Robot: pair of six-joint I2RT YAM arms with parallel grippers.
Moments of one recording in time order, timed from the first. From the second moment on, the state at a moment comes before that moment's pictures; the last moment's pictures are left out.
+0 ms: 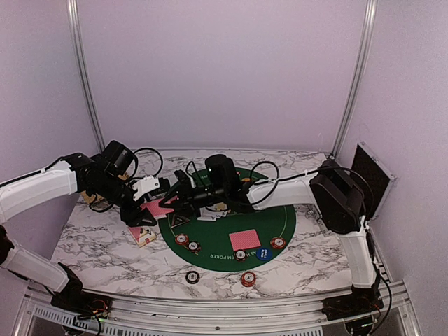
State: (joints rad) left arm -0.56 1.32 1.04 -0.79 0.31 0.60; right arm 0.92 2.23 1.57 0.38 -0.81 1.19
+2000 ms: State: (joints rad) left arm -0.56 1.32 1.04 -0.79 0.31 0.60; right arm 0.44 2.06 1.16 0.14 -0.74 0.88
